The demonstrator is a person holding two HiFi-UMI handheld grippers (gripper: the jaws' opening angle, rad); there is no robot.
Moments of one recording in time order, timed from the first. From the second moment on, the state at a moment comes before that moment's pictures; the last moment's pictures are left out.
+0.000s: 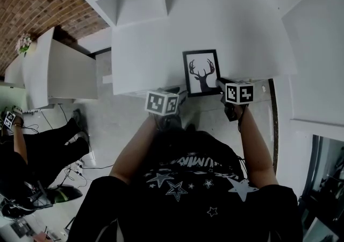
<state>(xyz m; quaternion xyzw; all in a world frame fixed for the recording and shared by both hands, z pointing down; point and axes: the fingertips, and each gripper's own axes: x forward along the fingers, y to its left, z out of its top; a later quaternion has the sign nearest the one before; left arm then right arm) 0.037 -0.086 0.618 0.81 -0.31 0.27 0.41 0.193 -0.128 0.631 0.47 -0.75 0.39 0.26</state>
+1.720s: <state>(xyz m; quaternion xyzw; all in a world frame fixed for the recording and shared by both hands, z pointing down) 0.053 -0.078 0.625 0.78 -0.31 0.26 0.48 0.179 -0.114 0.605 0.46 -0.78 0.36 0.21</state>
